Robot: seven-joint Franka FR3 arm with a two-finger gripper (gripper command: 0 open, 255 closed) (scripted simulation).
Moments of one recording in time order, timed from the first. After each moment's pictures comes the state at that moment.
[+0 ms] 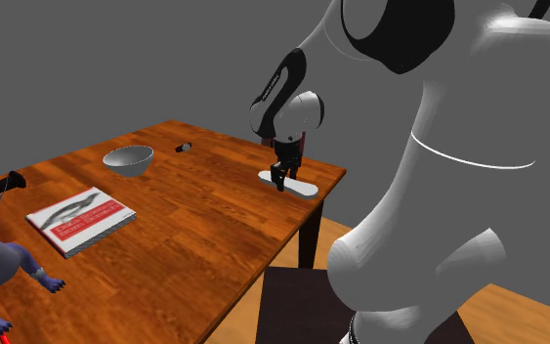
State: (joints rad) arm 0.29 -0.05 0.13 -2.41 -0.02 2.36 -0.58
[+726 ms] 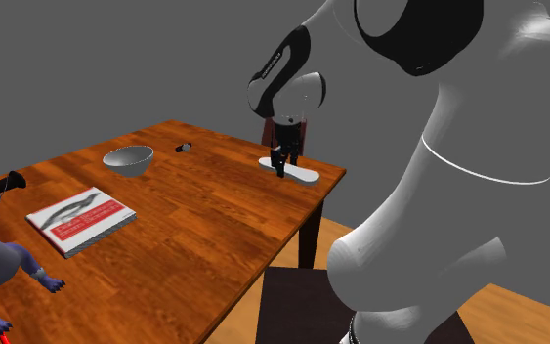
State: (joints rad) arm 0.29 -0.13 0.13 -2.35 -0.01 2.22 -0.60
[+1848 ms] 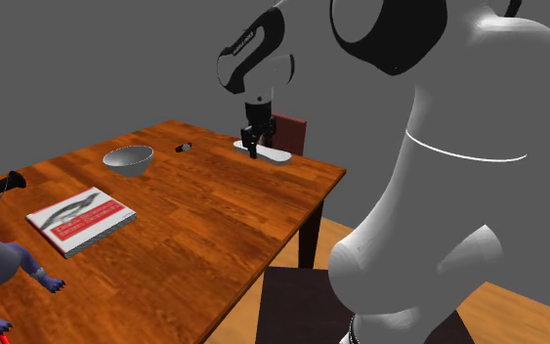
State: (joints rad) arm 0.35 0.00 0.20 -2.07 -0.03 2.06 -0.46
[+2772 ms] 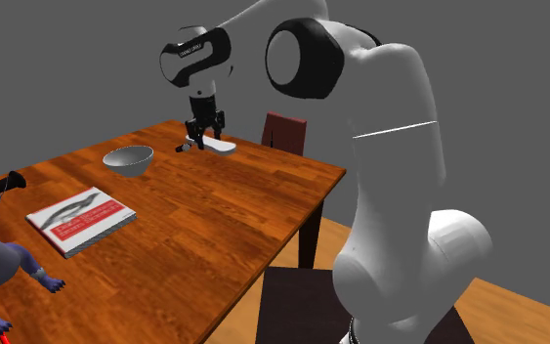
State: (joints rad) arm 0.53 0.48 0.27 -1.41 -0.15 1.86 -0.21
